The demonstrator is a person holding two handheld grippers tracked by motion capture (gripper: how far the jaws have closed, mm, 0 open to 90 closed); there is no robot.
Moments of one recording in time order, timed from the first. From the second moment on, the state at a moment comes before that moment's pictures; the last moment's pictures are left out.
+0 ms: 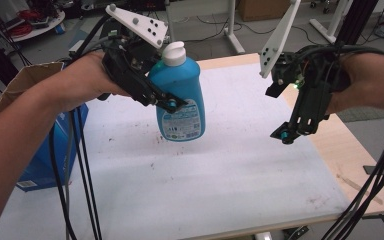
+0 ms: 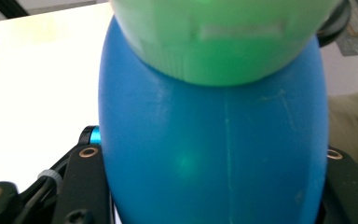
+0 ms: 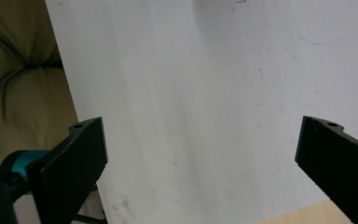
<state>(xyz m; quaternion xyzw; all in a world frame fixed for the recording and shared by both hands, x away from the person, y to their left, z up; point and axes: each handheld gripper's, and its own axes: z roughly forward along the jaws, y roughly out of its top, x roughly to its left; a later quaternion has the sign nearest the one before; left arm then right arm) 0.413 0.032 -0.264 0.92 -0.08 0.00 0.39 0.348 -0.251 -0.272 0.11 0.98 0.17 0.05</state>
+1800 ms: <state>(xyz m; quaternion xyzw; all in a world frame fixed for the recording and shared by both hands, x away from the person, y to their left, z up) 0.443 0.034 -0.343 0.92 -0.18 -0.08 0.34 0.376 -0.236 -0.290 0.14 0.98 0.15 0.02</state>
